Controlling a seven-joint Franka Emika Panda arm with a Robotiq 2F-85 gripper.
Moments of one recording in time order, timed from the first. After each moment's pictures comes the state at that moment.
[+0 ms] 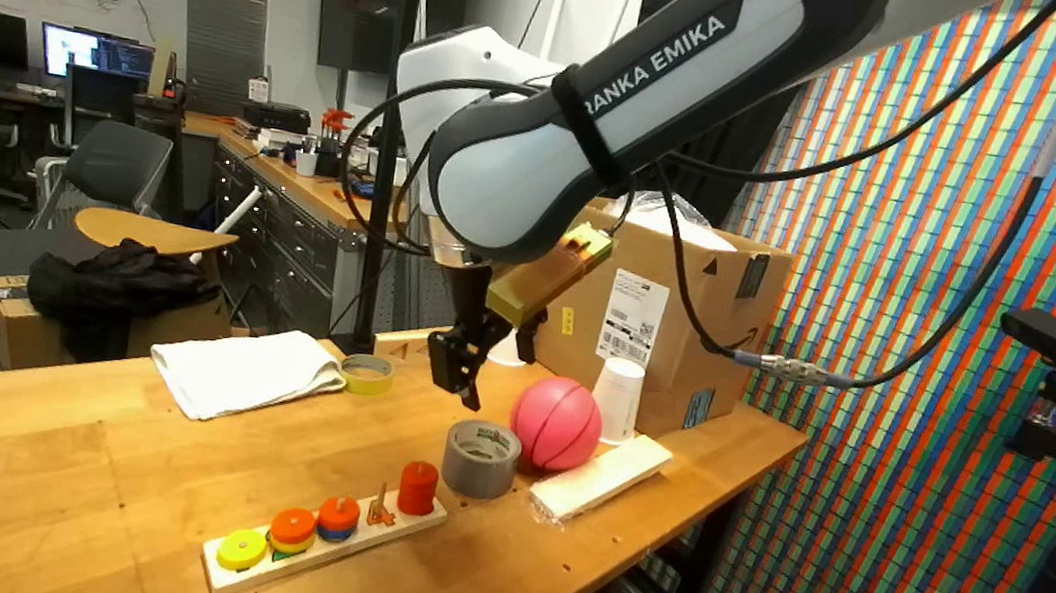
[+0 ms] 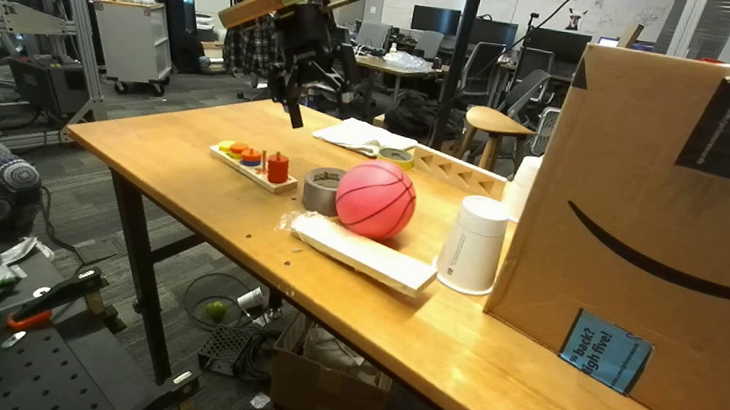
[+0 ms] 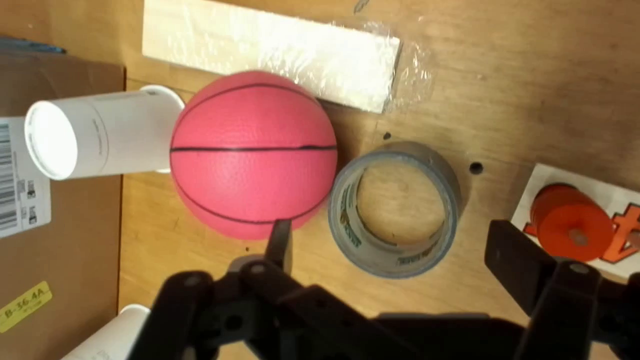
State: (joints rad) arm 0.09 0.00 0.09 -2.22 -0.49 2.10 0.26
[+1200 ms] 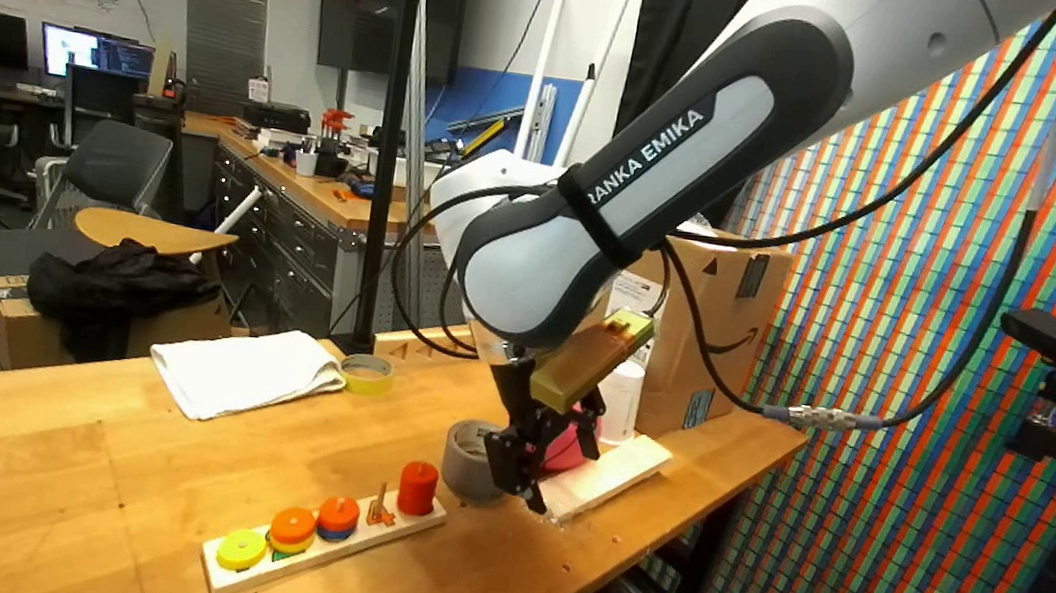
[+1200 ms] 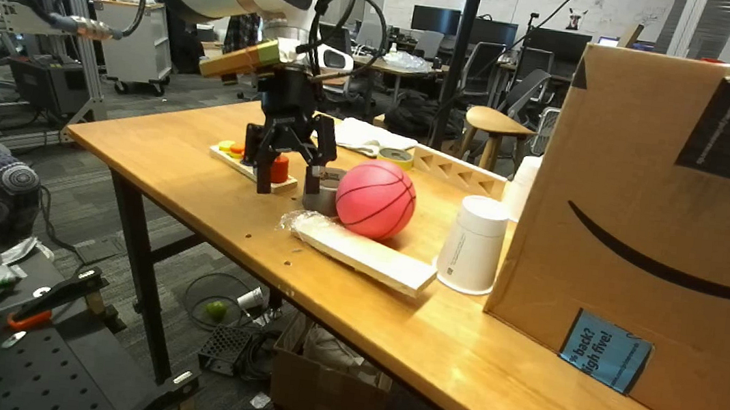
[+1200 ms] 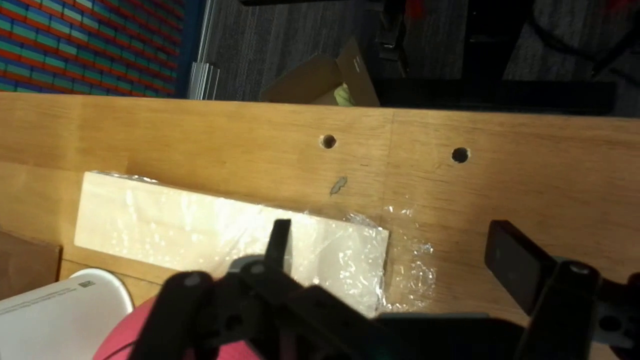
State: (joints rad) arm 0.06 0.06 0.05 -2.34 -0.41 2.02 0.27
